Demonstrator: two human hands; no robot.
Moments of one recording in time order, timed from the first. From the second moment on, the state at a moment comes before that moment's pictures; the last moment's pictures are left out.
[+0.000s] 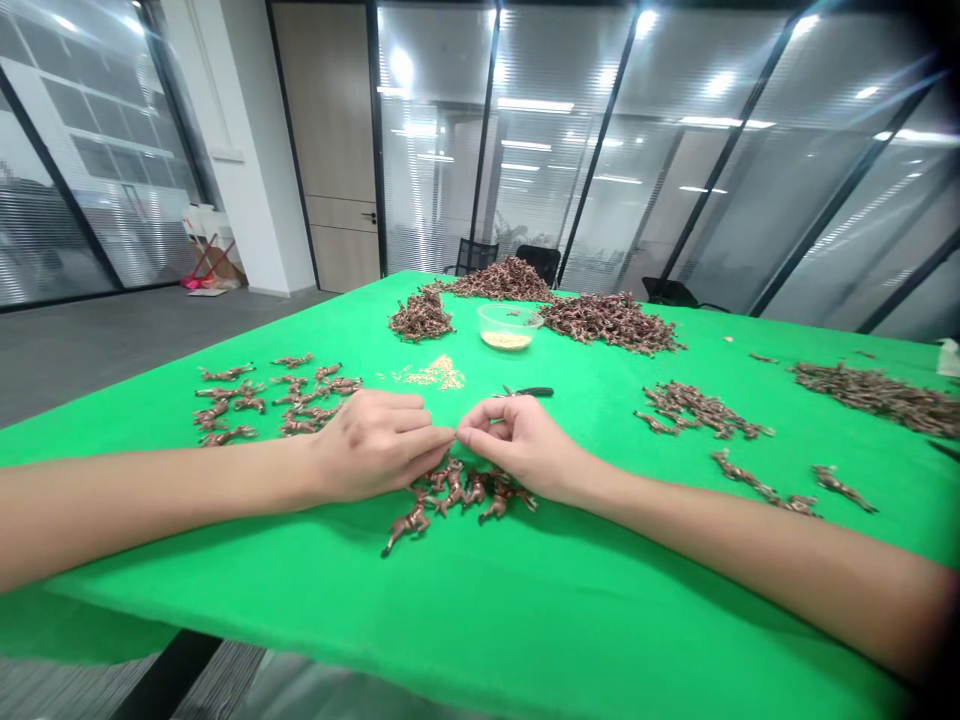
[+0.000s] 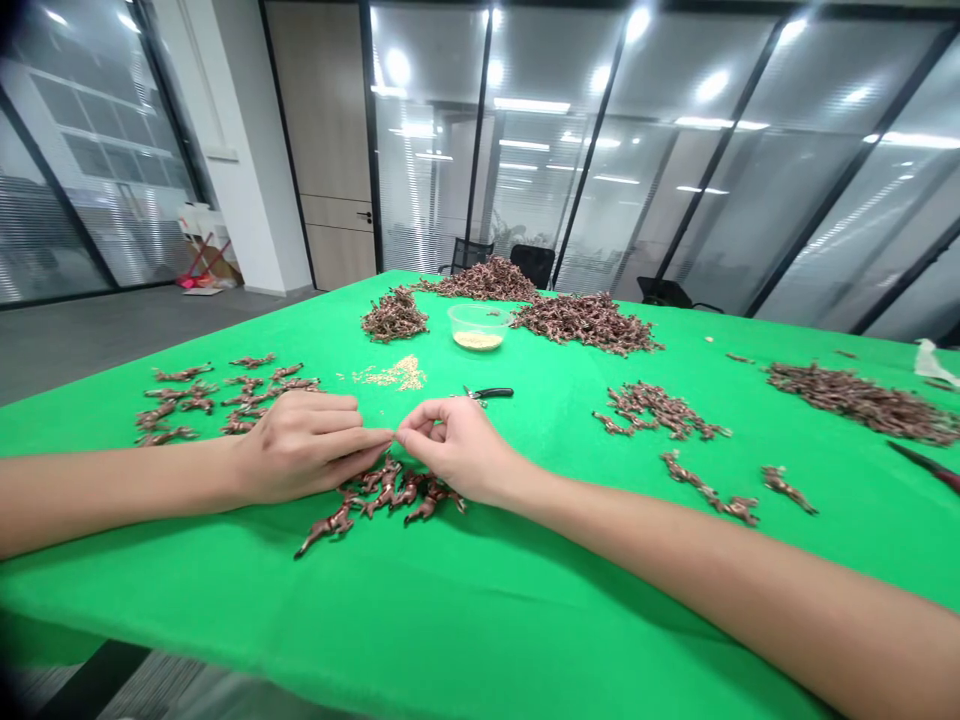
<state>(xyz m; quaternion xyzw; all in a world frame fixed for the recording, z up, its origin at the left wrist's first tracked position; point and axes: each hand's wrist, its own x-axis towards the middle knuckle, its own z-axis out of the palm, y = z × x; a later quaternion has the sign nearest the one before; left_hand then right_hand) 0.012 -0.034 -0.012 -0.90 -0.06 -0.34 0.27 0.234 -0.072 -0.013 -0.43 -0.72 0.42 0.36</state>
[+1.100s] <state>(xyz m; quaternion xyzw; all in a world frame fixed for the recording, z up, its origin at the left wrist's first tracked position) 0.015 -0.033 -0.012 -0.90 -0.06 -0.35 0.27 0.232 -0.077 -0.009 -0.44 -0.78 0.27 0.34</state>
